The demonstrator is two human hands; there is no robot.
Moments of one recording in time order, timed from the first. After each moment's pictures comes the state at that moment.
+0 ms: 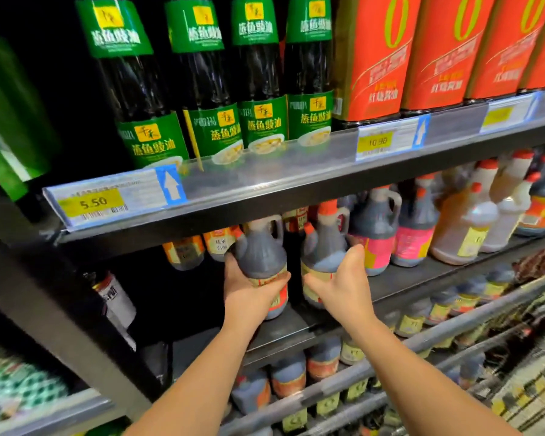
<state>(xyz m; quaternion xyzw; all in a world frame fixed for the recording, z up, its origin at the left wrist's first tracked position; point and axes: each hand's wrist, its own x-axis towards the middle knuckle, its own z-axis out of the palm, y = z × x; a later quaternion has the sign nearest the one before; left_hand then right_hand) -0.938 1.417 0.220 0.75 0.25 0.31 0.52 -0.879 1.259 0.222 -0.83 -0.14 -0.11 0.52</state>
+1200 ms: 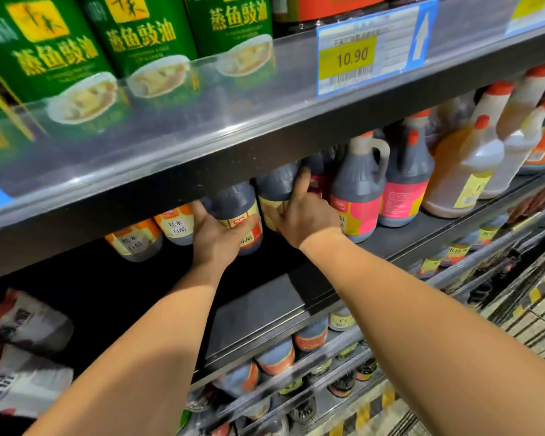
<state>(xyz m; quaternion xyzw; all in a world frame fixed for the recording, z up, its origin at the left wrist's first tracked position) -0.848 1.452 0.210 0.81 0.25 0.29 0.45 -0.786 1.302 0.226 -0.95 -0.14 -0.11 0.24</state>
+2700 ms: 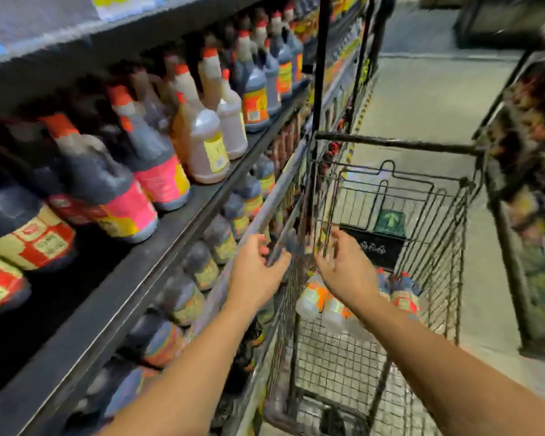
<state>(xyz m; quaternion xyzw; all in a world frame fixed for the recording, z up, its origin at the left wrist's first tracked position) -0.906 1.134 0.143 0.87 -0.13 -0.06 0.47 -0.967 0.961 0.109 -0.92 0.21 -0.15 0.30</state>
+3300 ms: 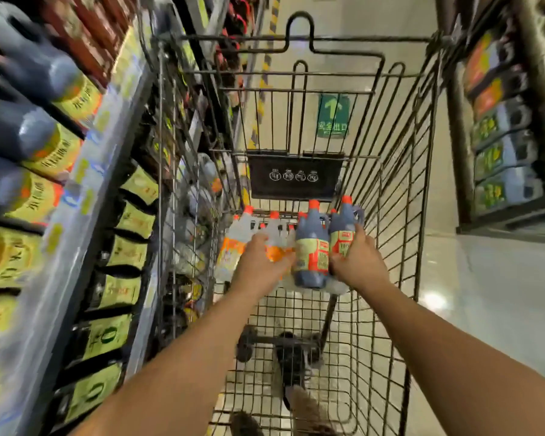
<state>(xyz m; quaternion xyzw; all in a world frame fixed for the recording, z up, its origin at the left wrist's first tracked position) -0.884 0.895 -0.113 0.85 -0.12 -0.38 0.33 -1.002 0.739 -0.119 -0.79 0.50 0.15 0.32</state>
